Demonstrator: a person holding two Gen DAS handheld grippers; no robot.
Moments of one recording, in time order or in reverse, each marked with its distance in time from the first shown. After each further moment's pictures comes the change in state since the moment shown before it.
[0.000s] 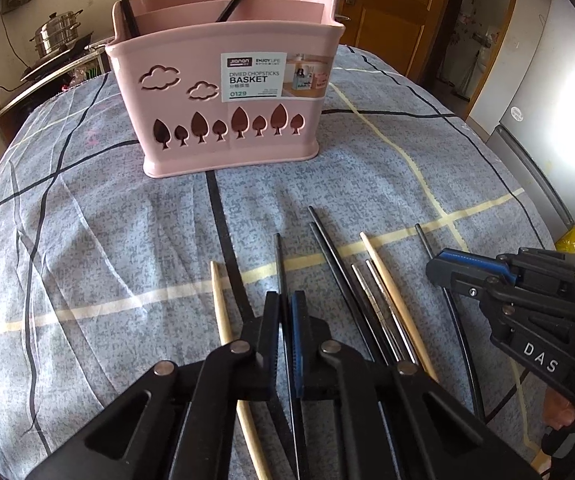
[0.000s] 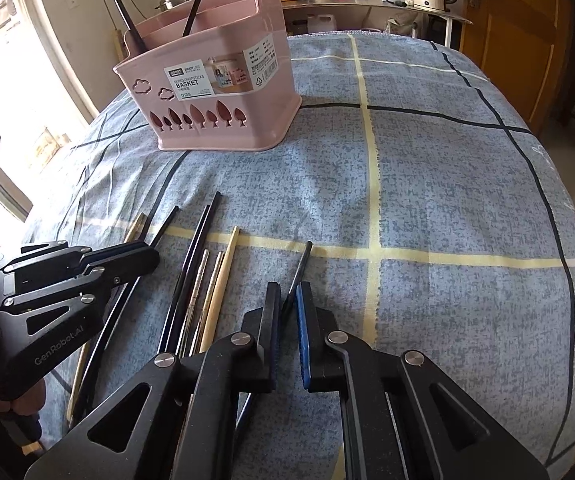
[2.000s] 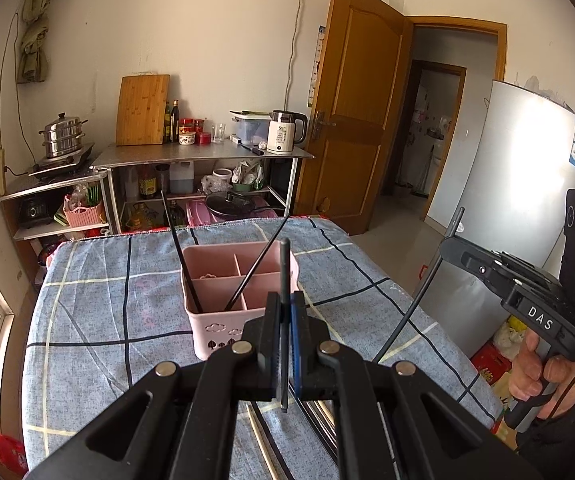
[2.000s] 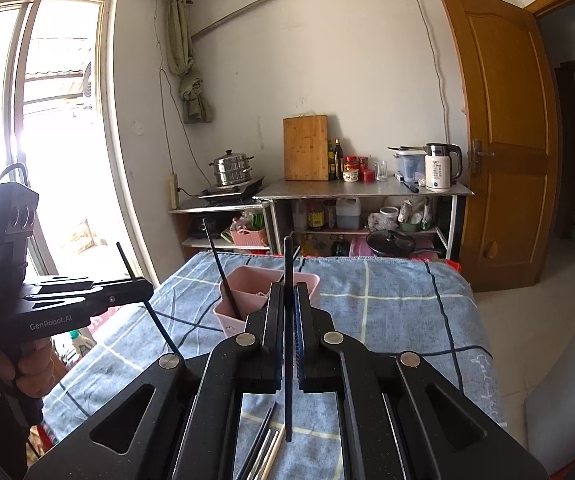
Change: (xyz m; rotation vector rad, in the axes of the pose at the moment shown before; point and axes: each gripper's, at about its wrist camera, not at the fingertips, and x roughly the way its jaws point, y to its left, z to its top) left arm -0.201 0.020 0.076 0.047 -0.447 -0.104; right arm -0.198 0.030 0.073 -0.118 -0.614 0.072
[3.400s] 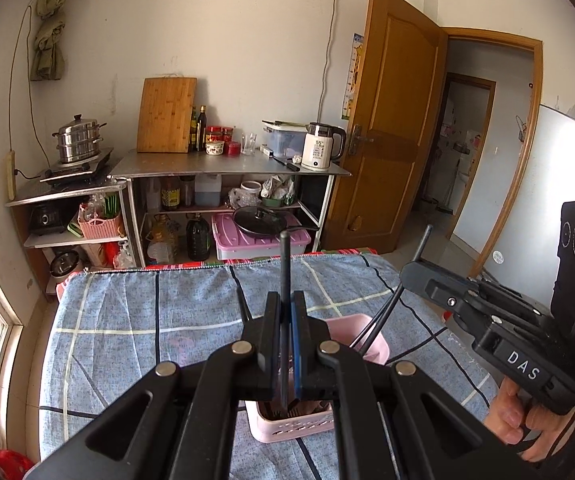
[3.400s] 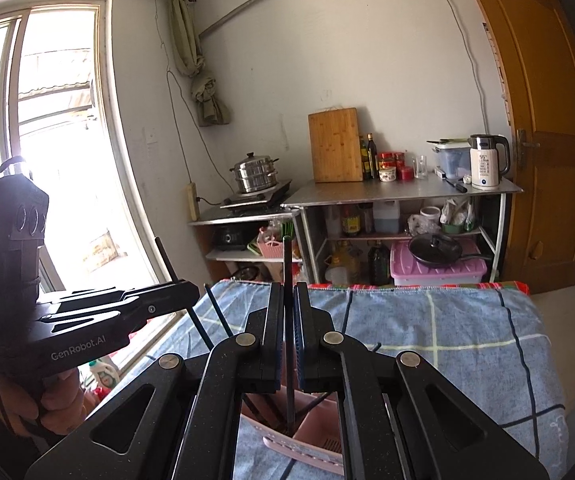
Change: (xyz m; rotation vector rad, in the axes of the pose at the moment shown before) left arm 0.079 0.084 0.060 -0.042 -0.012 0.065; right arm 0.150 0.022 0.047 0.050 0.022 0.109
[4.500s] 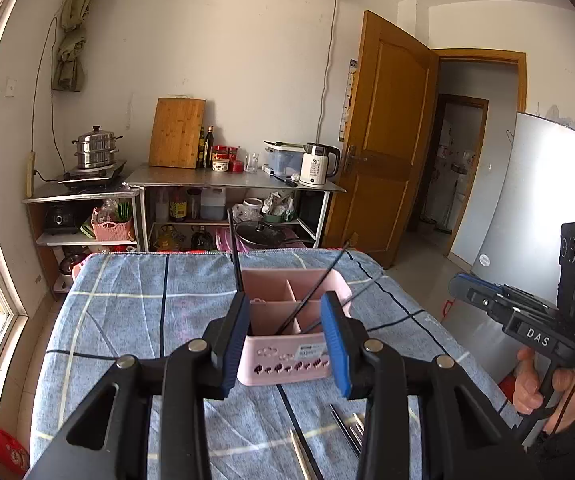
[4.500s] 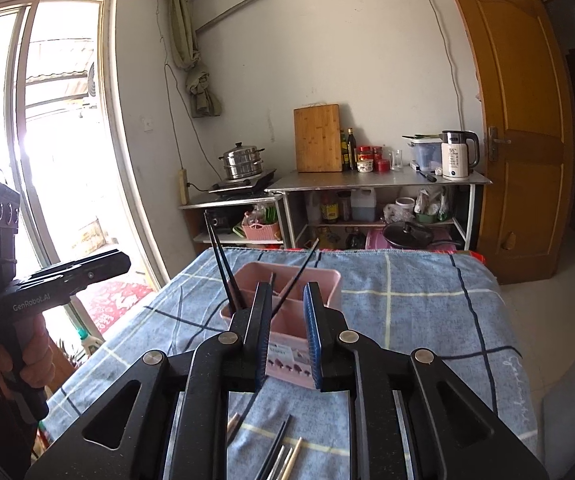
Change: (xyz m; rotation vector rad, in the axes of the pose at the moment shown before) left arm -0.091 -0.025 -0.082 -0.015 -0.110 0.011; right arm -0.111 -0.014 -0.066 -0.018 0.014 -0.066
